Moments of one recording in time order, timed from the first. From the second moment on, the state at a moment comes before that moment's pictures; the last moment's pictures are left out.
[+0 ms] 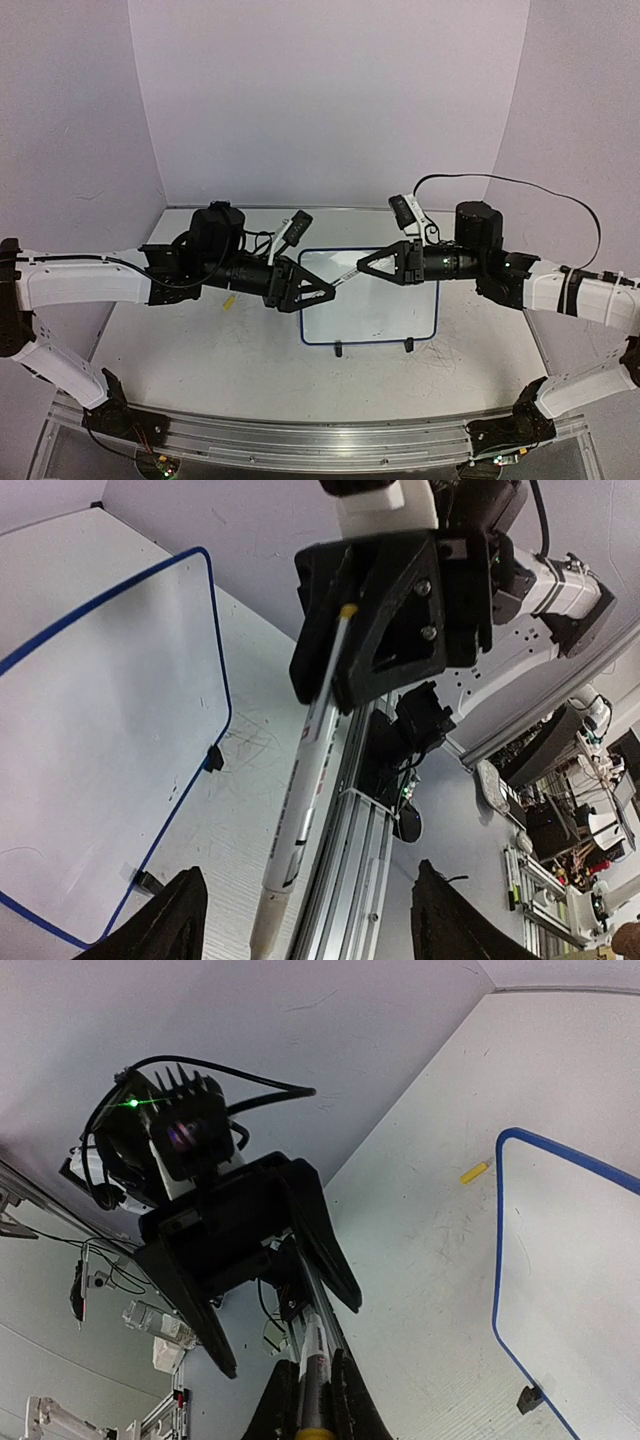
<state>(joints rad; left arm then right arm) -0.97 1.40 0.97 0.11 0.53 -0.44 0.69 1.27 0.84 0.21 -0.73 0.68</state>
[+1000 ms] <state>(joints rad) -0.98 1.41 0.97 0.10 0.59 -0.35 0.70 1.25 0.84 0.23 -0.79 0.69</state>
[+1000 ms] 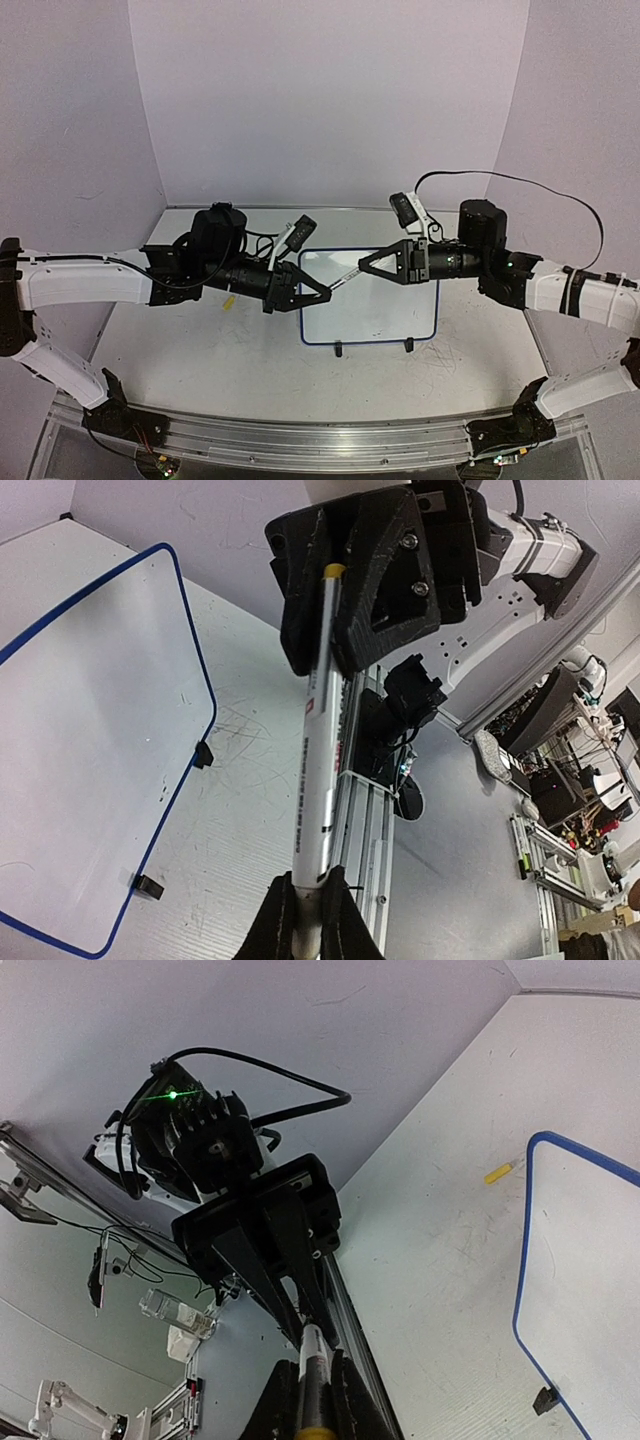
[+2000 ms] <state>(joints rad) -0.98 1.43 1.02 -0.11 0.75 -0.23 0.81 1.46 0.95 0.00 -0.96 0.46</state>
